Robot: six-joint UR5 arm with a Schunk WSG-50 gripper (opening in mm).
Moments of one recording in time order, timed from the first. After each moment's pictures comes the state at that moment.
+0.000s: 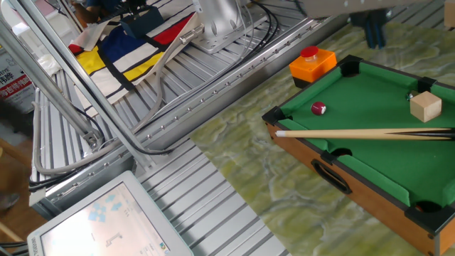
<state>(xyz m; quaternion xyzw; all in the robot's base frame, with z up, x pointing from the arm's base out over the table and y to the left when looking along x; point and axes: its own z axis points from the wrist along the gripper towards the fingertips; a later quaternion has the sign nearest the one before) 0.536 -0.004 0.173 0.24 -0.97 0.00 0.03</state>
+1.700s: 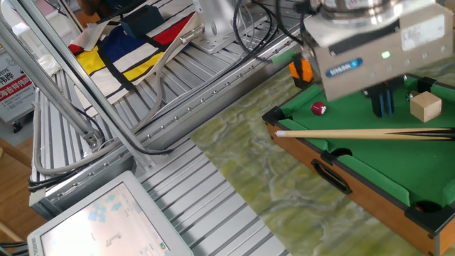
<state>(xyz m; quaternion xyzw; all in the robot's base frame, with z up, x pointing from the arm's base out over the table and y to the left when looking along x) 0.576 0.049 0.116 0.54 -0.84 0.00 0.00</state>
